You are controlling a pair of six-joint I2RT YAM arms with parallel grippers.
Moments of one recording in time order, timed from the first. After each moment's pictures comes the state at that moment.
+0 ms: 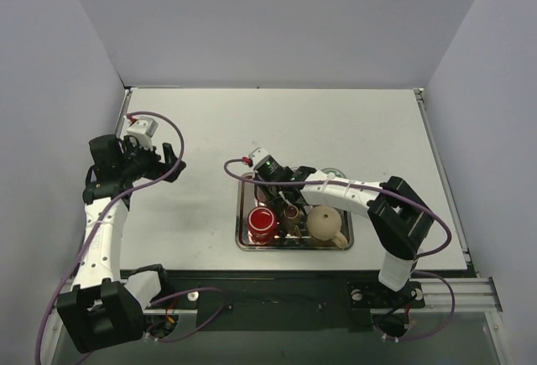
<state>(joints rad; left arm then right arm) 0.21 1.04 0.86 -0.38 0.61 0.12 0.91 1.76 1.13 -0.34 0.30 0.06</state>
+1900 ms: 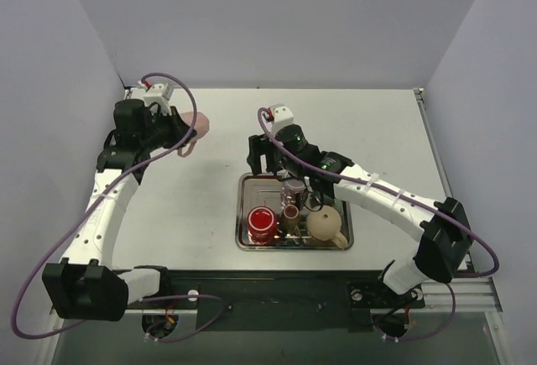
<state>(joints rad) -0.06 1.18 1.14 -0.33 0.49 -0.33 0.85 1.52 1.22 -0.12 0.14 0.36</state>
